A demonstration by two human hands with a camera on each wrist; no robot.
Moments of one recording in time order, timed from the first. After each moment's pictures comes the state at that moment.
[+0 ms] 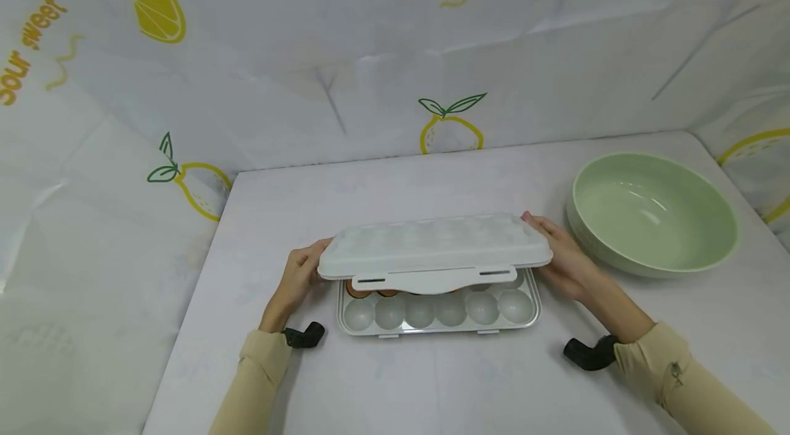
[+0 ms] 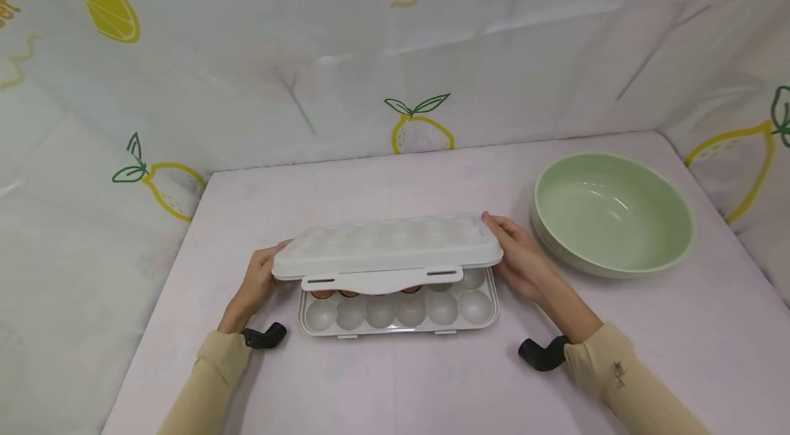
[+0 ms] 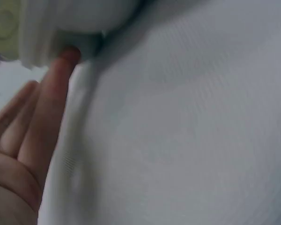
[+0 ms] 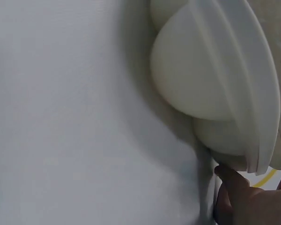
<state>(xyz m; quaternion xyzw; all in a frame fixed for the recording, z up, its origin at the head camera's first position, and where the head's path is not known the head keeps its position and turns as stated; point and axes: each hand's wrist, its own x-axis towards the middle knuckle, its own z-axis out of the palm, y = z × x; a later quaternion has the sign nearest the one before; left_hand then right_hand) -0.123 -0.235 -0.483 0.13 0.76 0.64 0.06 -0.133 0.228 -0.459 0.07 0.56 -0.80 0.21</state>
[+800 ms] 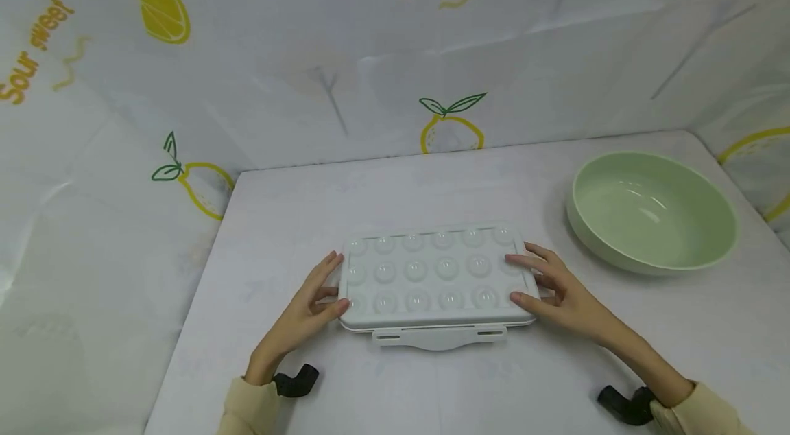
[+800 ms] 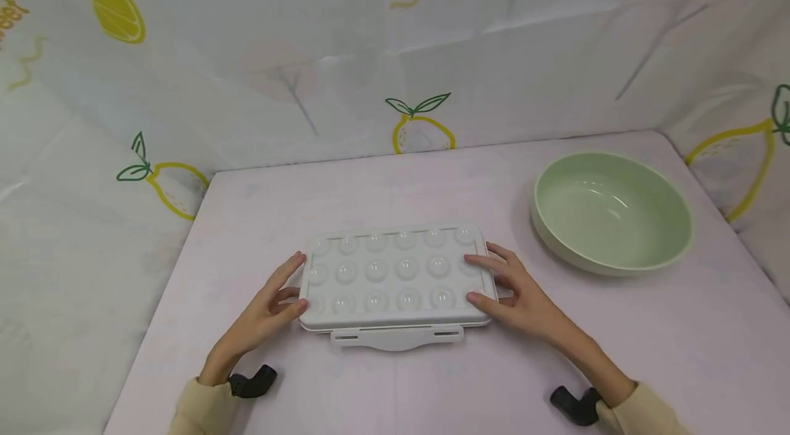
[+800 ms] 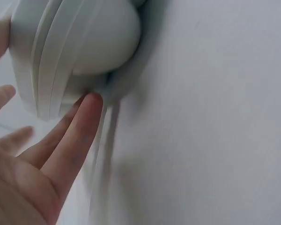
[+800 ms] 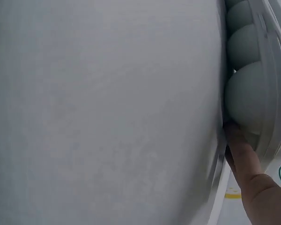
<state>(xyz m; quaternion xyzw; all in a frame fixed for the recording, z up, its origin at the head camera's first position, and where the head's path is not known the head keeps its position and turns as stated) -0.057 -0.223 -0.469 0.16 0.83 0.53 0.10 -0.065 0.229 -0.464 -0.17 0.81 -0.55 0.11</state>
